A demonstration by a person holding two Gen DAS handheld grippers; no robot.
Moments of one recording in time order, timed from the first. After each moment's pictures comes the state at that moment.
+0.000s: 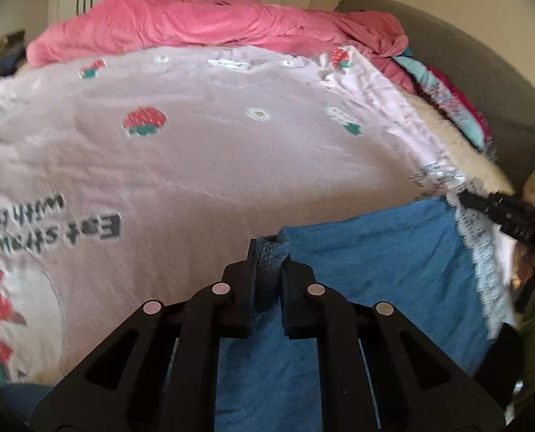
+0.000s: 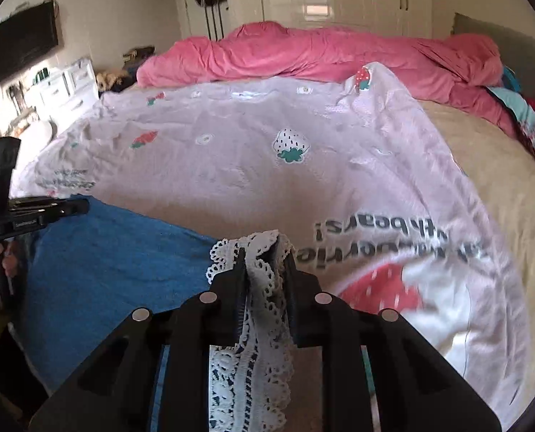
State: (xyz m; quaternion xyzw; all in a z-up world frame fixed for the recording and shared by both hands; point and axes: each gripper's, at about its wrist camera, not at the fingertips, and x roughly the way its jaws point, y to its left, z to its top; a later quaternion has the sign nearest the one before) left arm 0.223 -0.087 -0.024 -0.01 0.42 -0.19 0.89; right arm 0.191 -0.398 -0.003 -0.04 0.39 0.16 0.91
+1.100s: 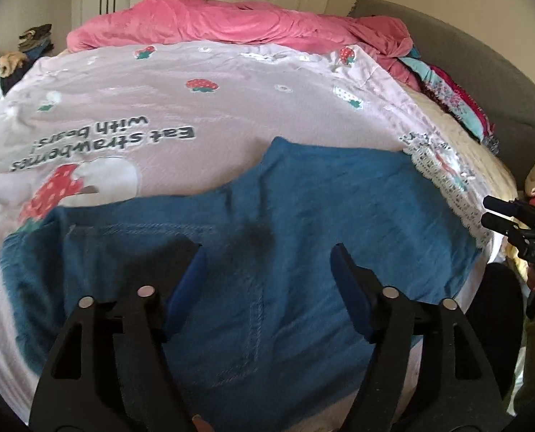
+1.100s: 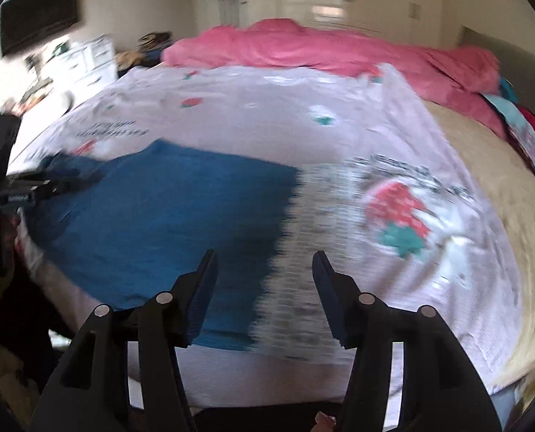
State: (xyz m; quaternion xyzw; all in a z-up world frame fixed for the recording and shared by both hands) left arm 0.097 -0.024 -0.018 -0.02 0.42 -0.16 0.90; right arm 0.053 -0.356 -0.003 -0.07 0.38 0.17 0.90
